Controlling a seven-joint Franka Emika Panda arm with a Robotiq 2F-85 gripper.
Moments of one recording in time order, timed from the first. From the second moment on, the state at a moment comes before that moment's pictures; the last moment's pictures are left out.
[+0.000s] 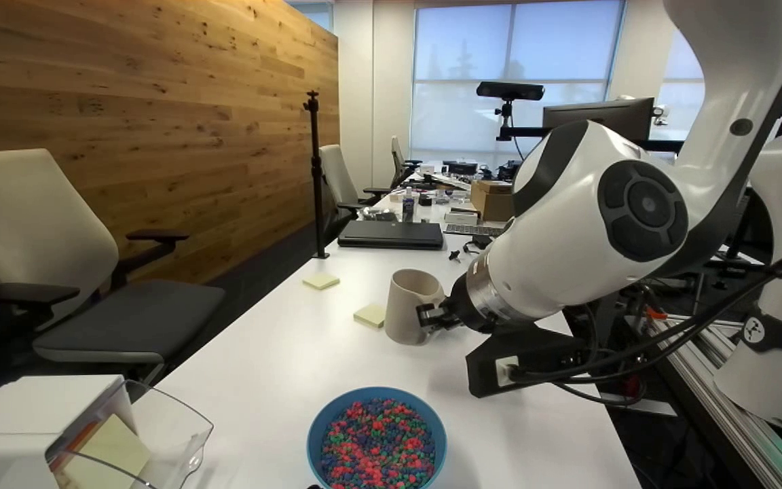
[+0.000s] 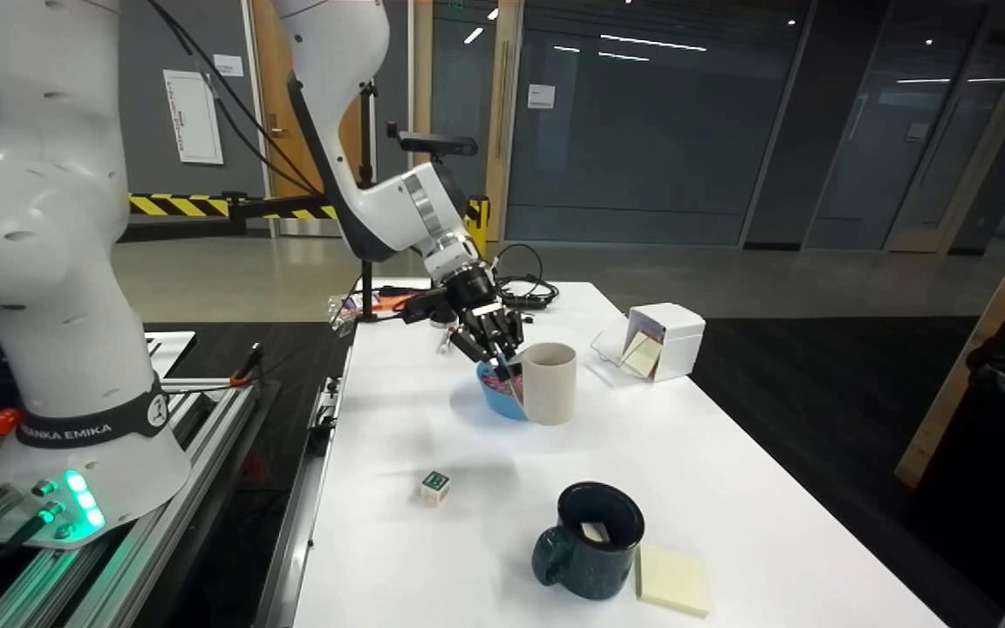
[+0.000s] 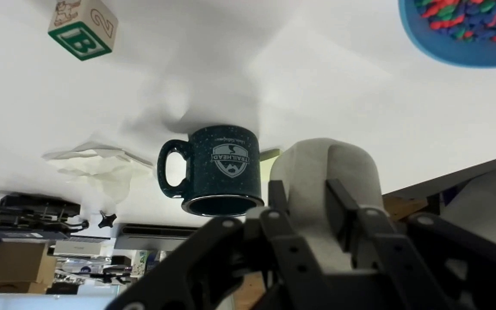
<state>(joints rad) 0.28 0.19 0.20 -2.41 -1.29 2.23 2.50</state>
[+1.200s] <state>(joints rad) 0.24 0.34 0.19 -2.36 -1.32 2.29 2.60</state>
